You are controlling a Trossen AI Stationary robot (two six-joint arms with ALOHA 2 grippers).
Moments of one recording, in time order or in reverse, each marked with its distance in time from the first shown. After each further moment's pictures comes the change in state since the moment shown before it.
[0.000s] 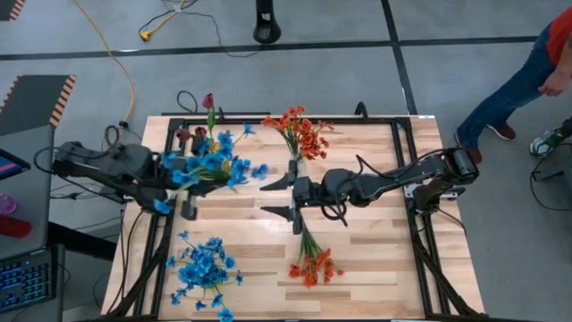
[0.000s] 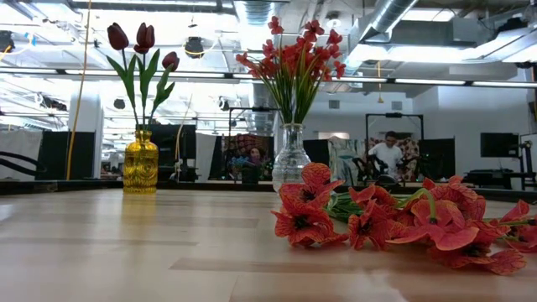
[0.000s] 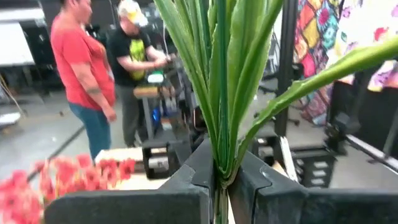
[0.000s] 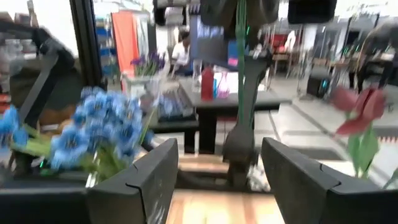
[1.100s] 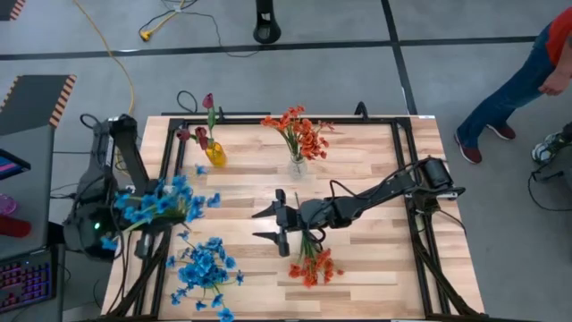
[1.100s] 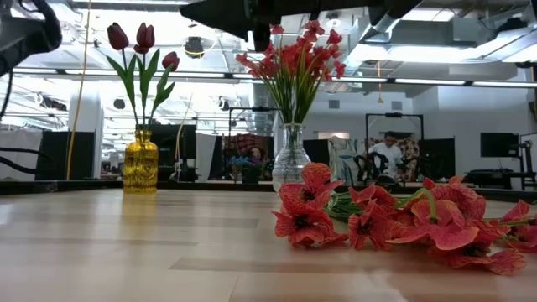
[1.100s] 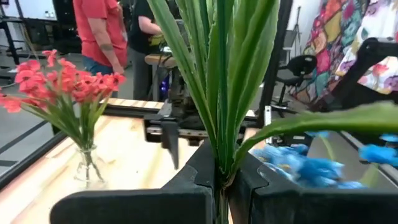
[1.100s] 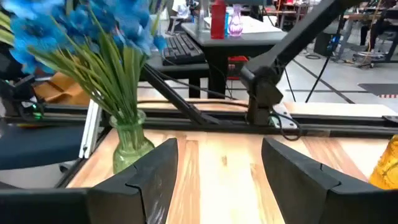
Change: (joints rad) left arm -1.058 -0.071 -0.140 -0.423 -1.128 -0.618; right arm 0.078 0.254 0.003 0.066 0.078 0.043
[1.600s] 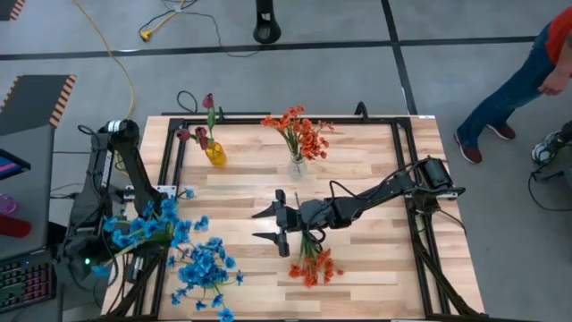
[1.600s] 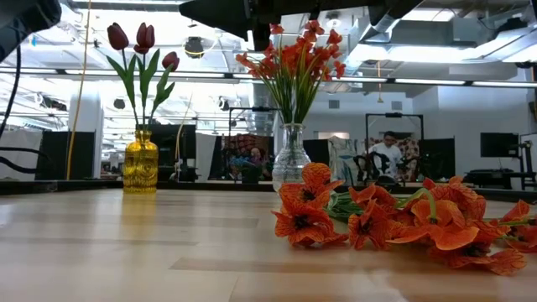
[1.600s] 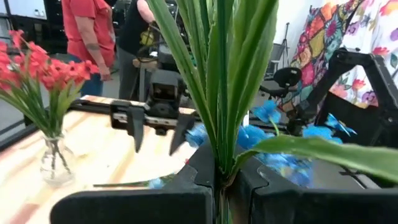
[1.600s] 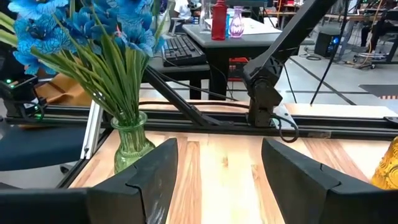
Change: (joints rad) left arm -0.152 0.187 0.000 -0.010 -0.130 -0.269; right arm 0.001 0.001 0.000 0.006 0.001 0.000
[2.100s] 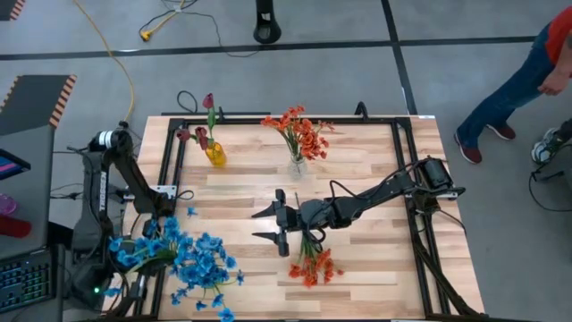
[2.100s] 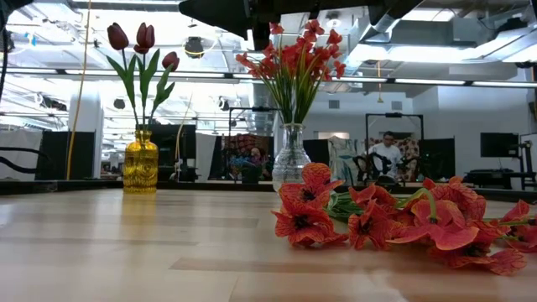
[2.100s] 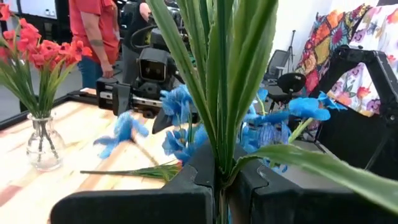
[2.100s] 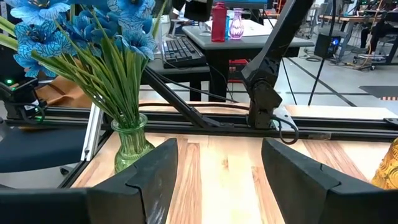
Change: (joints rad) left arm -0.003 0.202 0.000 -0.056 -0.038 -0.289; right arm 0.000 0.000 0.000 0.008 0.000 0.000
